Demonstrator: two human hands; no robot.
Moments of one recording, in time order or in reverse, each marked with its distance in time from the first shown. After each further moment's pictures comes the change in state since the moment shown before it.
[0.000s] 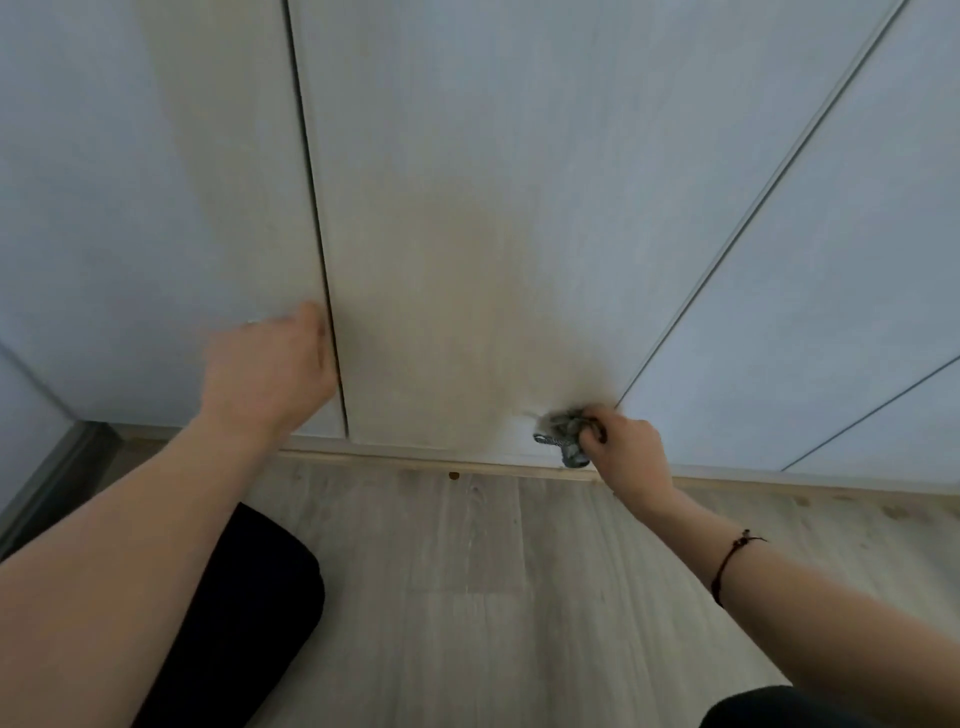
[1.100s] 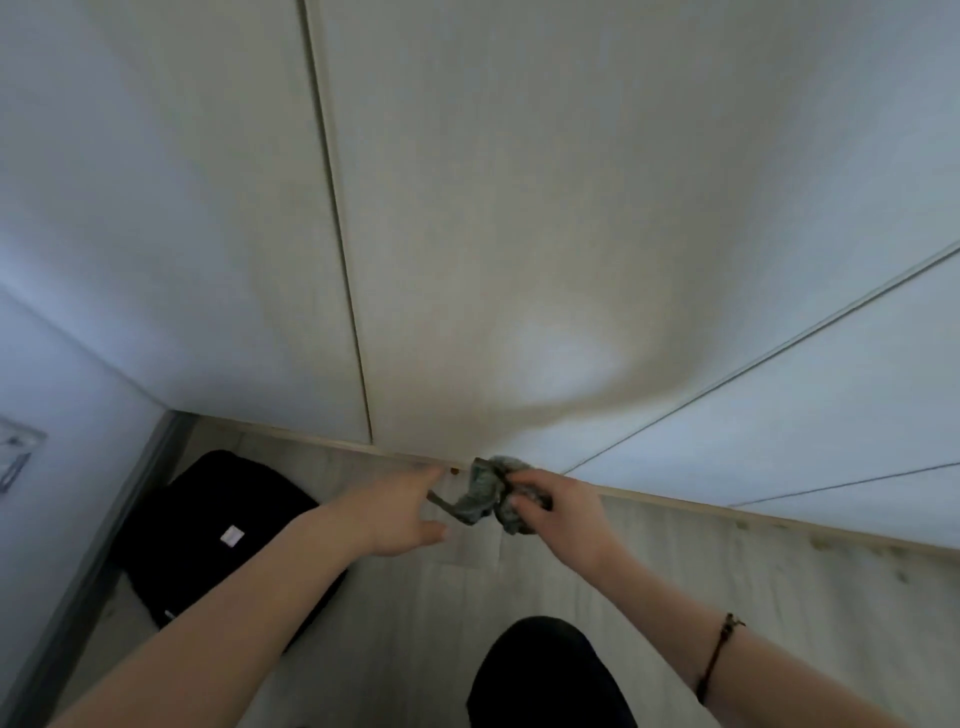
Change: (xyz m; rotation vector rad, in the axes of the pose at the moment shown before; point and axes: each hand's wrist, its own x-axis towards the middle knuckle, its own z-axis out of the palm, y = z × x) left_hand 0.025 0.073 -0.110 -0.534 -1.254 0.035; right_hand -0.001 -0.112 -0.151 0.377 -0.552 -0.007
